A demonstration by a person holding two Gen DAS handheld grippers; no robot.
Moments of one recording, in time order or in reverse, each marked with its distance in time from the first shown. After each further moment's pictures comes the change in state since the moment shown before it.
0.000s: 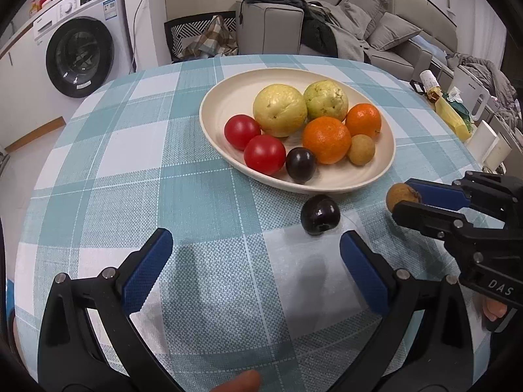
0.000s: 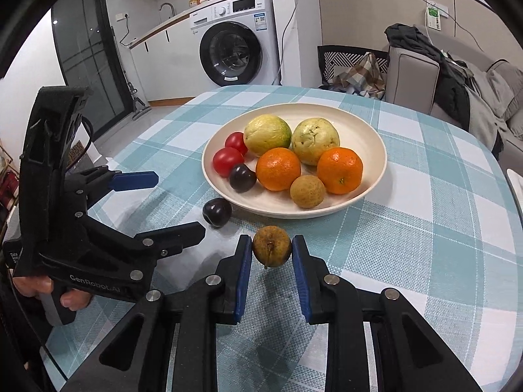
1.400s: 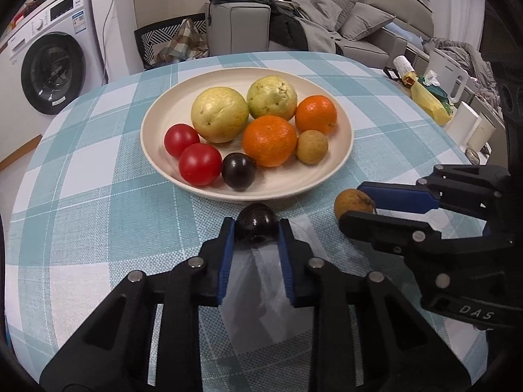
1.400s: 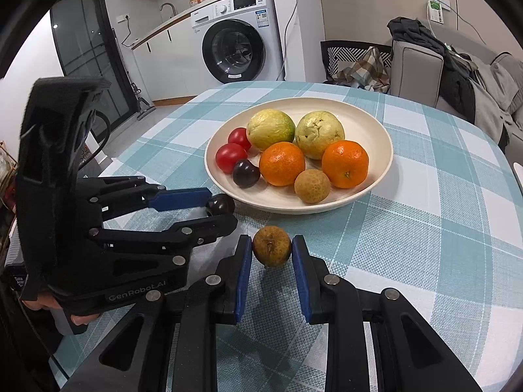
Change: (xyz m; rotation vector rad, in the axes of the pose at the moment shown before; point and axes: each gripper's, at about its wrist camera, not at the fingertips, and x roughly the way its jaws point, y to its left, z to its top) left arm 0.008 -0.037 0.004 0.103 -0.003 -0.076; right arm 0.003 -0.001 -0.004 0.012 0.010 0.029
